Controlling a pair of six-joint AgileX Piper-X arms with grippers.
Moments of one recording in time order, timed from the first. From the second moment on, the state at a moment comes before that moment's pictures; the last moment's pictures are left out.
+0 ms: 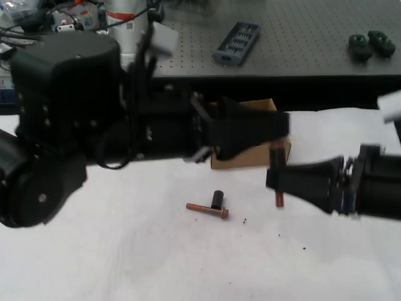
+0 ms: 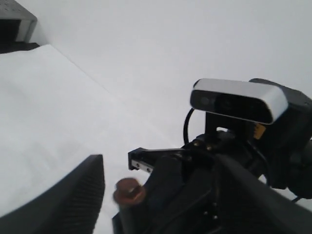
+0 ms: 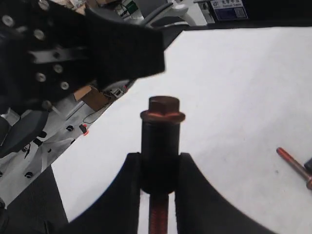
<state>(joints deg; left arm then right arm) -32.8 79.2 -47.4 -21.6 44.5 -30.0 30.5 61.2 -29.7 -10.1 -38.6 23.4</state>
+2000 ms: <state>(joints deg) -18.4 71.0 -47.4 -4.5 46.3 -32.7 22.0 123.2 -97.9 31.1 -21.2 10.3</state>
